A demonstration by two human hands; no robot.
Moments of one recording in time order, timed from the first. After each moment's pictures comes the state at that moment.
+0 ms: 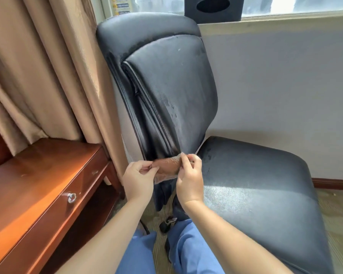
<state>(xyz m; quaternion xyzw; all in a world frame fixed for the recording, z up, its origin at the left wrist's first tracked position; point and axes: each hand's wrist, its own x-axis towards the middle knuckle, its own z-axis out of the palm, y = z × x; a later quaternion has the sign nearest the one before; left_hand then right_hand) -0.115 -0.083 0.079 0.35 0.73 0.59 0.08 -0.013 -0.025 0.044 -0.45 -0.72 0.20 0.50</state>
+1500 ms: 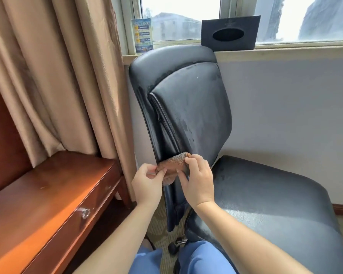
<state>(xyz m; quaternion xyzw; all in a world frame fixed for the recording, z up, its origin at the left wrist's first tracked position) -0.142 -0.074 0.121 0.31 0.71 0.63 0.08 -0.037 -0.002 0.101 -0.34 -0.78 0.02 0.53</state>
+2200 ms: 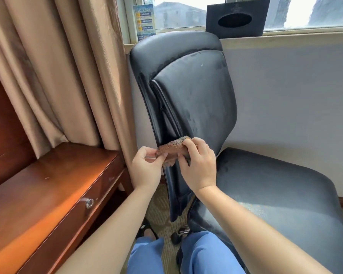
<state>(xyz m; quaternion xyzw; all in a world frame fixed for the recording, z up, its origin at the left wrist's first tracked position) -0.160 -0.067 0.126 0.33 0.69 0.64 0.07 -0.047 0.004 0.114 -0.32 -0.78 -0.01 0.54</state>
